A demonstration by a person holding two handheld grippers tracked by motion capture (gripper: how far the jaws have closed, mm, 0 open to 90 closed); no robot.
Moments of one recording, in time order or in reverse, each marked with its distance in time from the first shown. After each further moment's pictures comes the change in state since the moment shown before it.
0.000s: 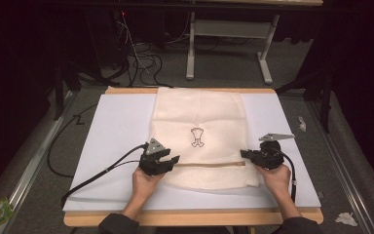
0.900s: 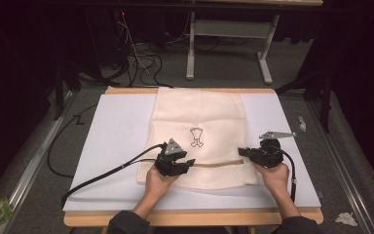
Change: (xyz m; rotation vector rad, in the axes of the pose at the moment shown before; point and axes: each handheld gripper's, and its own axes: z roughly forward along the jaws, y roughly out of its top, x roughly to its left) left arm -0.036 0.019 0.024 0.035 -0.095 0.059; right arm 0.004 0.007 -0.003 -0.035 0.055 0.005
